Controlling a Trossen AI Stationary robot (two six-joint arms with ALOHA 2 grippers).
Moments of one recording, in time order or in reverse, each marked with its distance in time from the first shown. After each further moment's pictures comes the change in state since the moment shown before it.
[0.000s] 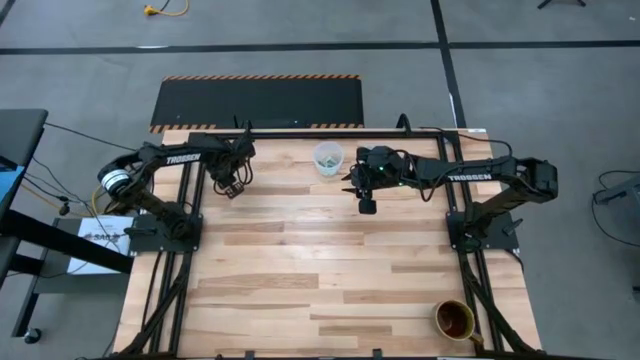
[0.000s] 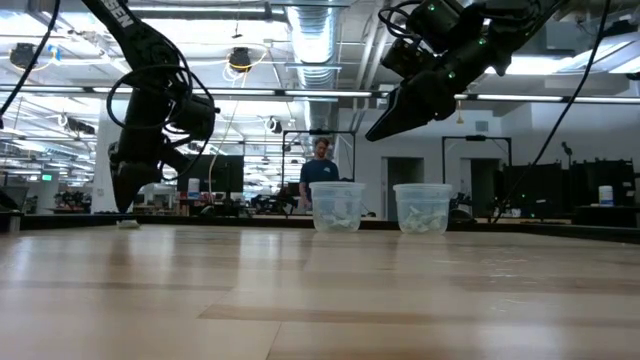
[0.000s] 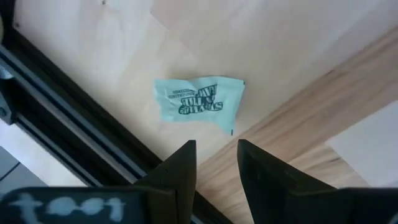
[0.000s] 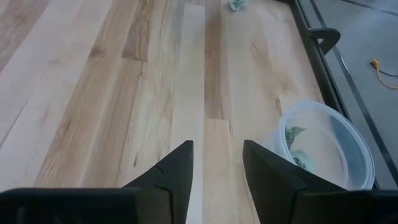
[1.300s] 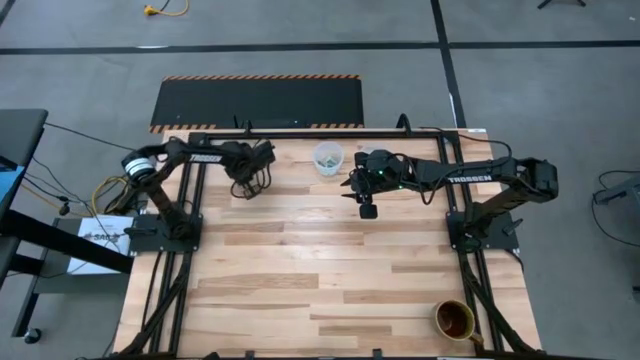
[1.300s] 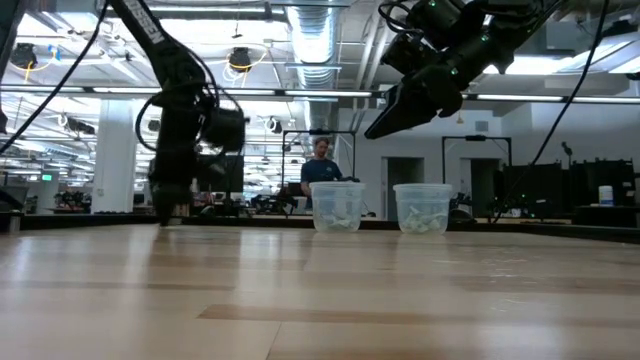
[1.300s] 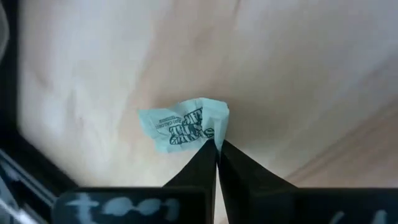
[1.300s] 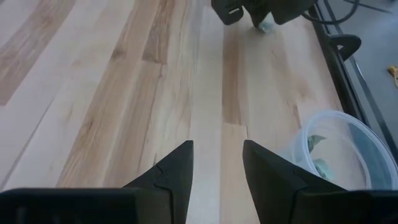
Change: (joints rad) left arm -0.131 0.203 0.074 0.204 -0.050 0.029; right arm 0.033 0.000 0.000 -0.011 -0.023 -0.002
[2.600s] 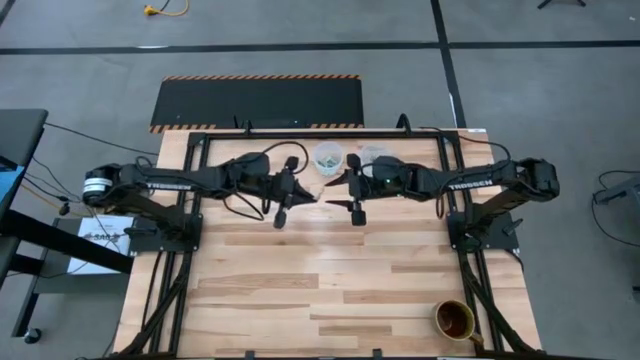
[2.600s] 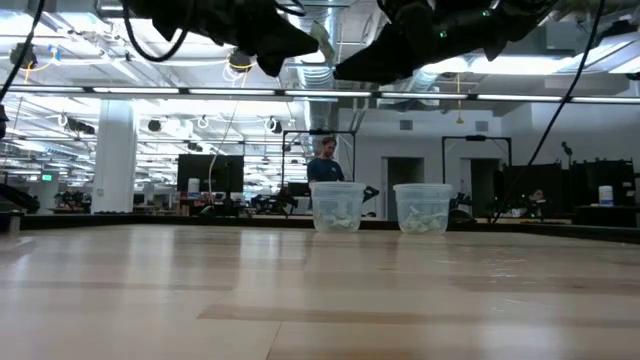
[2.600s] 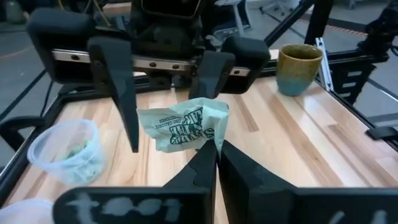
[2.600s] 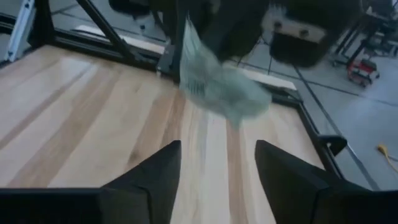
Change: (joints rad) left arm -0.469 -0.371 0.002 0.885 0.664 0.082; right arm 0.108 0.000 0.000 0.338 -0.002 0.071
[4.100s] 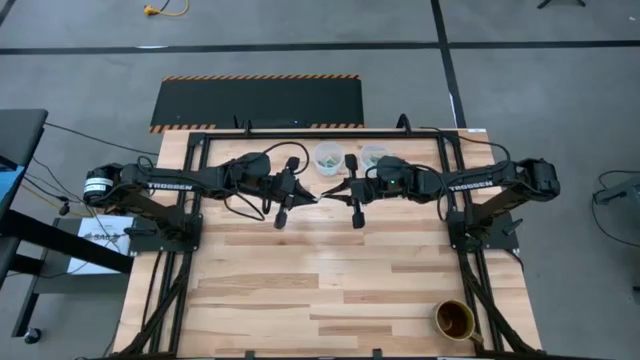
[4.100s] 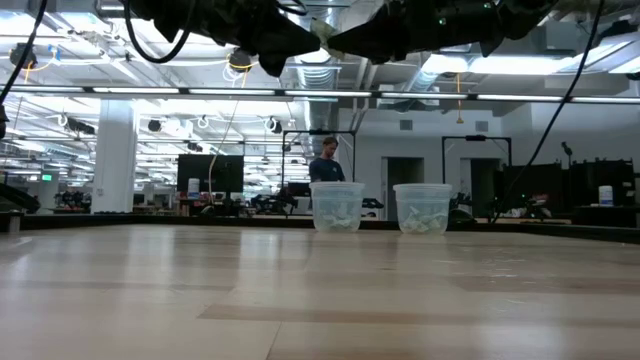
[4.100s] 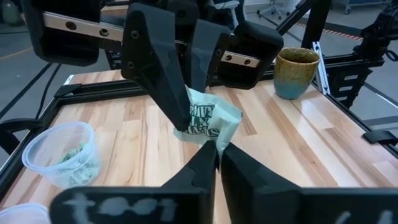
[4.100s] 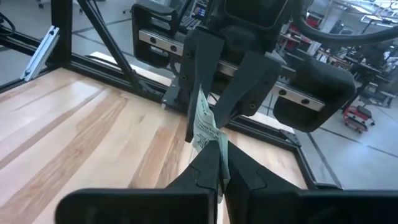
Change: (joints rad) left arm 0.003 0.012 0.000 0.023 0.012 -0.009; right arm 0.028 0.000 0.000 0.130 -0.048 -0.079
